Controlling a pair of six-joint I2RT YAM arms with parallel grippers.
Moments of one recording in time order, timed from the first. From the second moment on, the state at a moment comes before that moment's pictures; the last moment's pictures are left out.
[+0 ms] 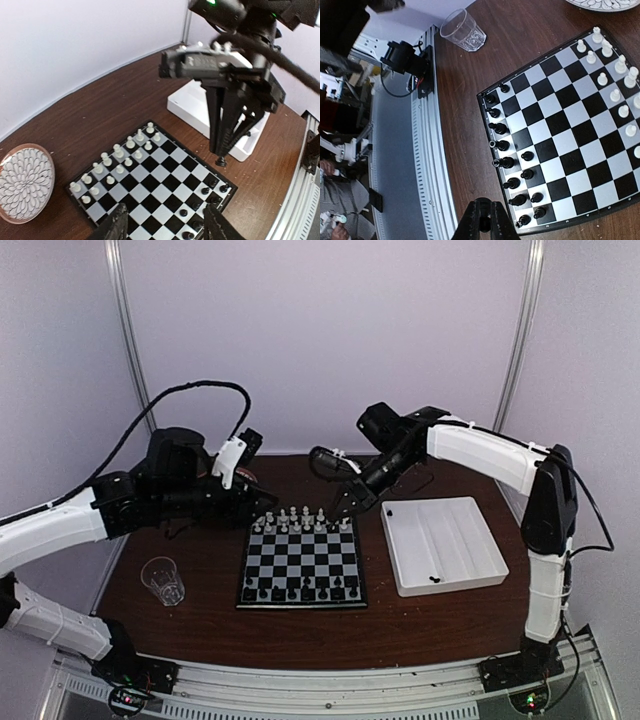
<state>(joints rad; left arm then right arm) -0.85 1.22 1.04 -0.28 0.04 -0.10 0.66 2.00 1.86 -1.01 -0.86 -0.21</state>
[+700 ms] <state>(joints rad) -0.84 0.94 0.94 -0.43 -0.20 -0.09 0.98 2.40 2.30 -1.20 -0.37 -0.39</state>
